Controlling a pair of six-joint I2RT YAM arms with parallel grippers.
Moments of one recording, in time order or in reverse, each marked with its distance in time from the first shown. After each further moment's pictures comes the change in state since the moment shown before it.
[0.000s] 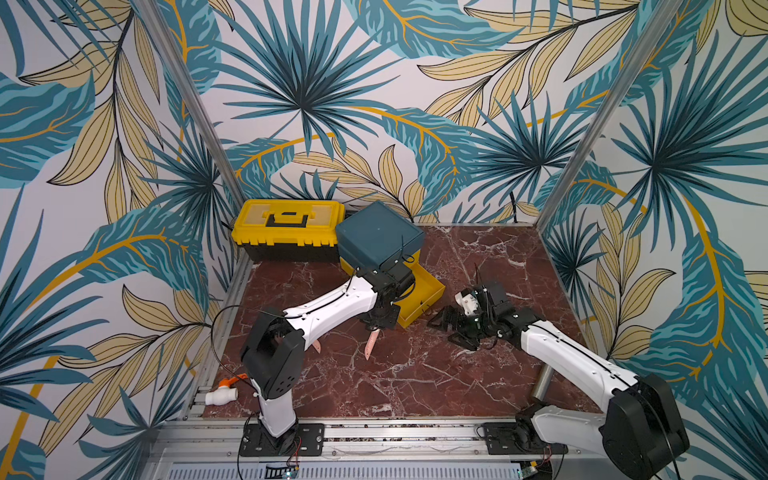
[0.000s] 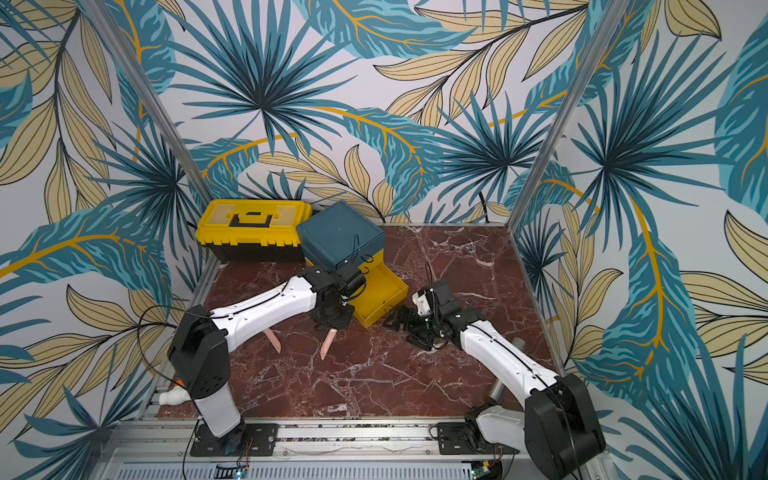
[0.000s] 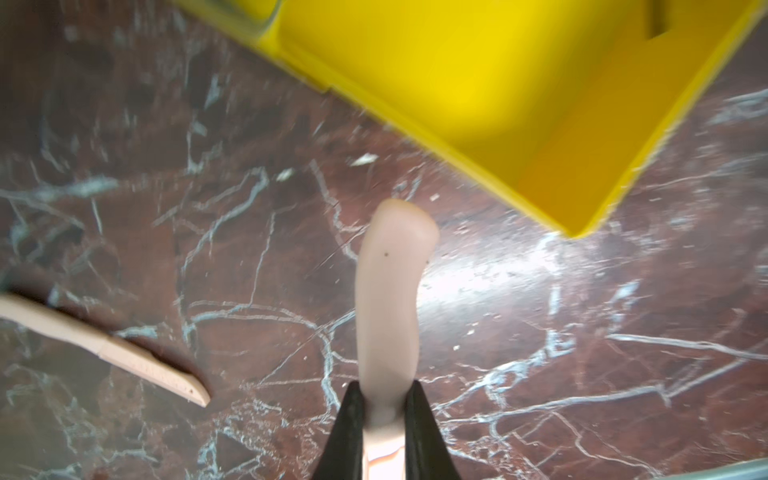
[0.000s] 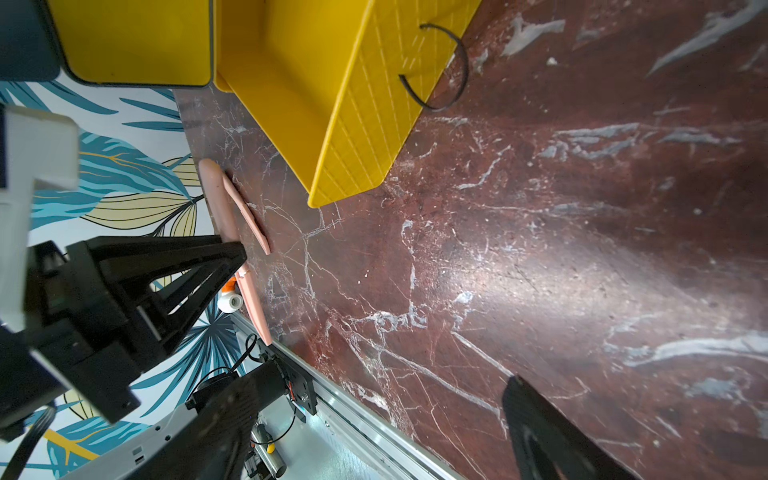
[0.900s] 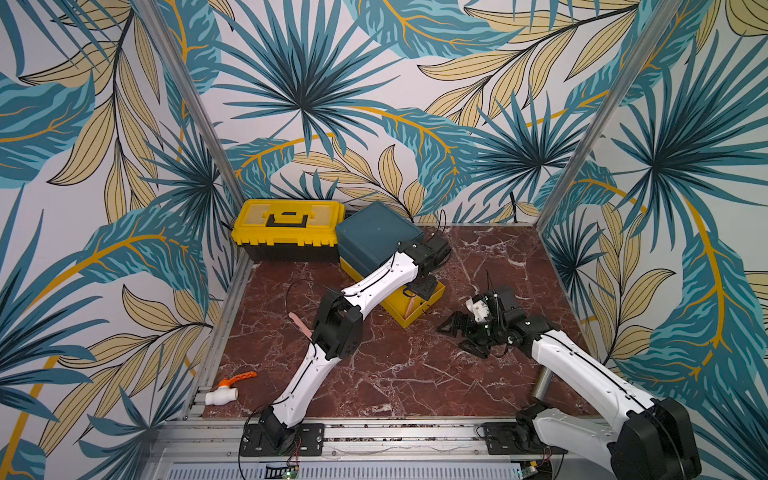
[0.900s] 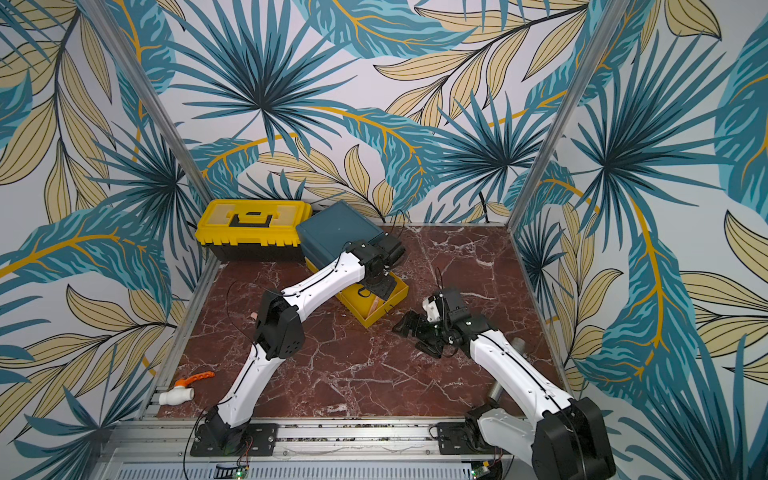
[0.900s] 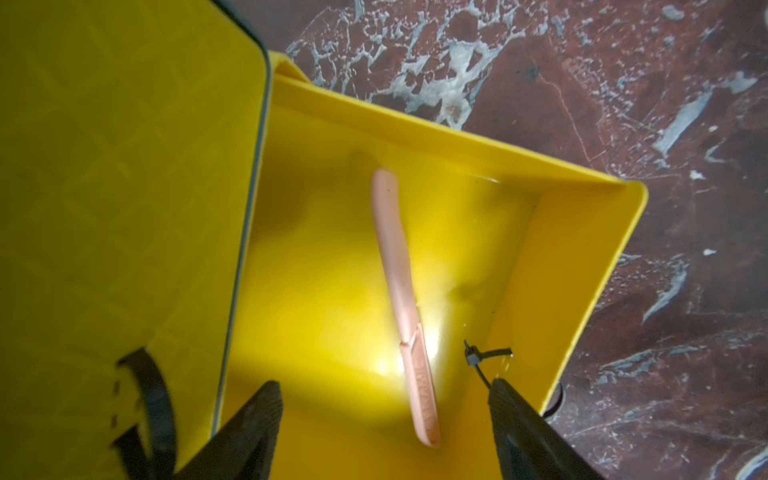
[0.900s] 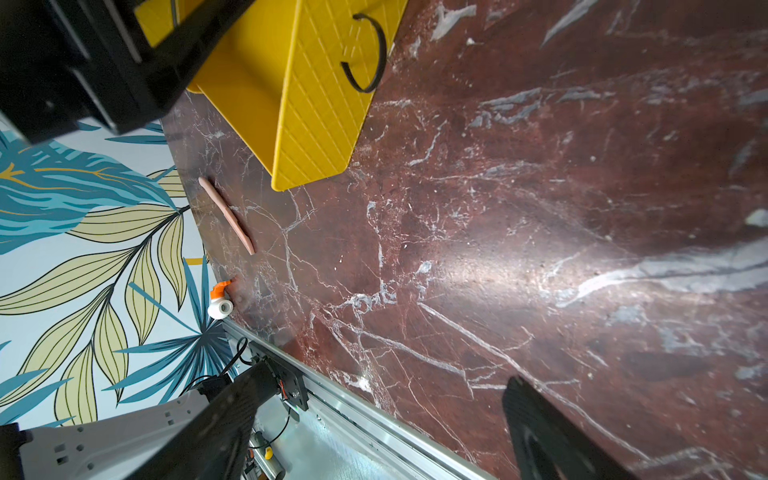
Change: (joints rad) left arm 0.005 0.561 0.782 -0.087 -0.078 0.235; right arm -0.045 -0.101 -0.040 -0.106 0.019 -0.008
